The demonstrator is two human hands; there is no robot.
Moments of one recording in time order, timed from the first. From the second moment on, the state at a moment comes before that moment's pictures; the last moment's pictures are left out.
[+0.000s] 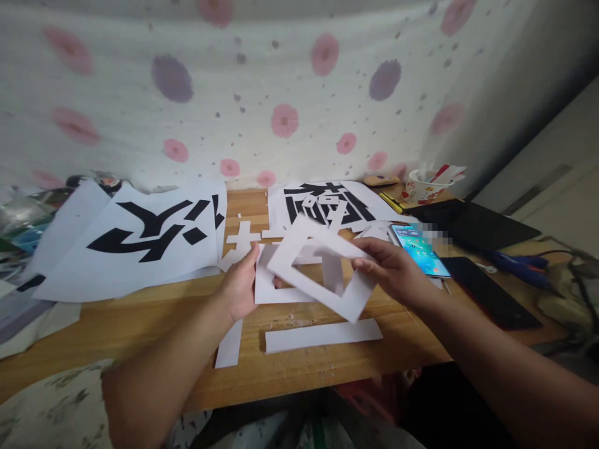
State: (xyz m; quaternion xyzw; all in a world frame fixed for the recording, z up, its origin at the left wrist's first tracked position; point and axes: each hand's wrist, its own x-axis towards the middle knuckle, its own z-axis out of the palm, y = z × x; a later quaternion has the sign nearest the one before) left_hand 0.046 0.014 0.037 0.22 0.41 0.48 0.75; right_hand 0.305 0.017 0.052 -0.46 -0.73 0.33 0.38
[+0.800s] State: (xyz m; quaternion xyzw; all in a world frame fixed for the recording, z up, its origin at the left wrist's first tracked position) left_hand 0.047 0.002 0.031 0.29 0.27 0.40 0.83; right_hand 0.276 0.030 0.028 -0.32 -0.84 0.05 0.43
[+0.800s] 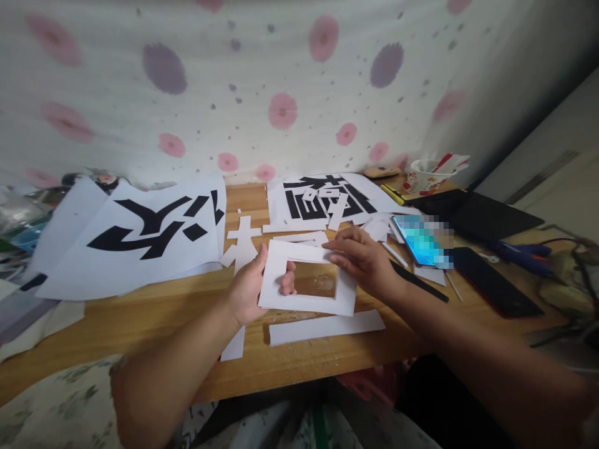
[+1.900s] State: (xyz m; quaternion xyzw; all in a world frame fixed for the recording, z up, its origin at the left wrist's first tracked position) left_hand 0.049 0.002 0.026 0.46 0.31 0.43 0.71; right_hand 0.283 0.024 0.045 -0.45 -0.80 0.20 0.35
